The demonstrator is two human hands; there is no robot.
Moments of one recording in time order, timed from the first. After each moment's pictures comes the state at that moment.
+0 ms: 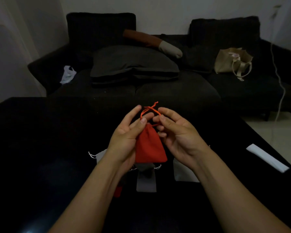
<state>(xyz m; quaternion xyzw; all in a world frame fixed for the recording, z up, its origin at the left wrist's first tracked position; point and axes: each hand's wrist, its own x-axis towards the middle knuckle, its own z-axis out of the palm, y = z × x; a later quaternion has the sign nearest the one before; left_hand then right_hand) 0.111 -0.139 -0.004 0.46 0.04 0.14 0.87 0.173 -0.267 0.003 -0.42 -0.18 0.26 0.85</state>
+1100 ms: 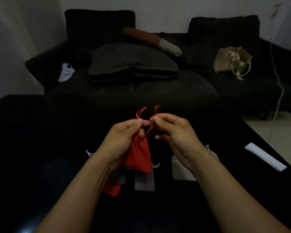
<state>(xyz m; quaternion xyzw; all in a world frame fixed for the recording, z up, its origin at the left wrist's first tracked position) 0.114 -0.124 -0.014 0.63 0.08 0.11 0.77 0.174 -0.265 -0.006 -0.59 -0.20 0.18 0.76</state>
